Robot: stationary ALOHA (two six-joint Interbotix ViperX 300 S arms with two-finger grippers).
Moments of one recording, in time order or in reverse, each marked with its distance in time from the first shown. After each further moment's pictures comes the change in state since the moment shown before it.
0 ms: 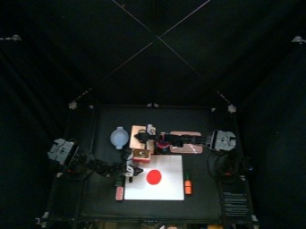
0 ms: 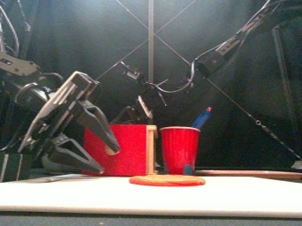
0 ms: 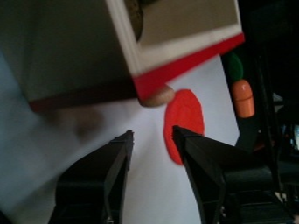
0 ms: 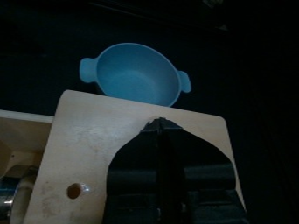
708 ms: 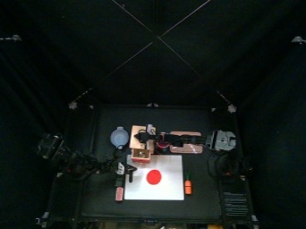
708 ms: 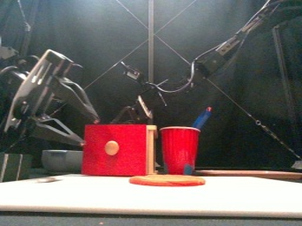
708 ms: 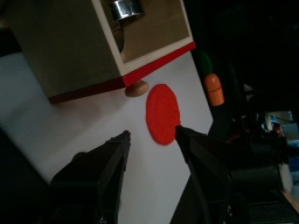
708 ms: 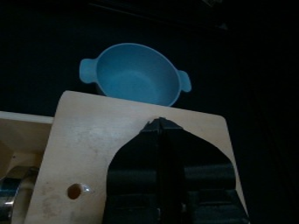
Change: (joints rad) left arm -0.018 -0.284 0.190 0.078 -0.011 0.011; right arm 0.002 0.000 0.002 0.006 0.000 0.015
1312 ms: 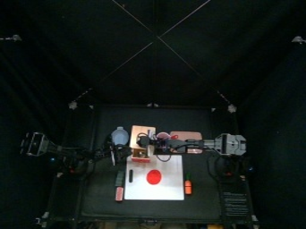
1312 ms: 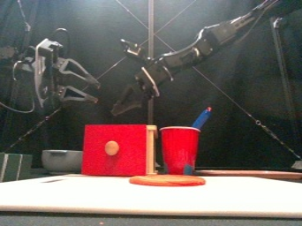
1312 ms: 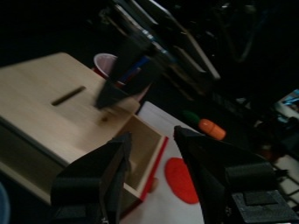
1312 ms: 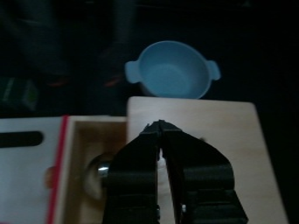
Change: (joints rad) left arm 0.334 -0.238 0.107 0.367 -0.170 0.482; right arm 0.153 -0.160 0.011 0.201 0.291 0.005
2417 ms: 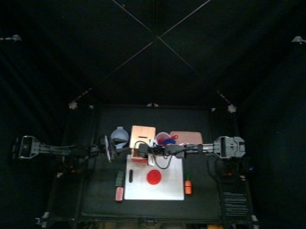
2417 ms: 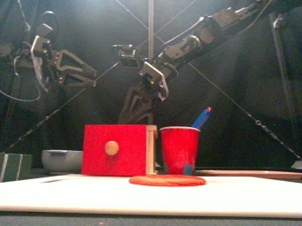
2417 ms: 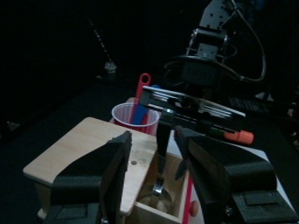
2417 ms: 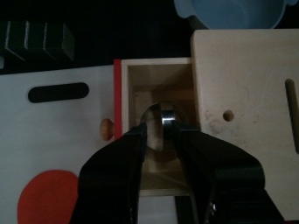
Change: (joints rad) left arm 0.129 -0.144 0.034 0.206 -0.006 0.178; right arm 0.057 0.028 -0.018 0.149 0.225 0.002
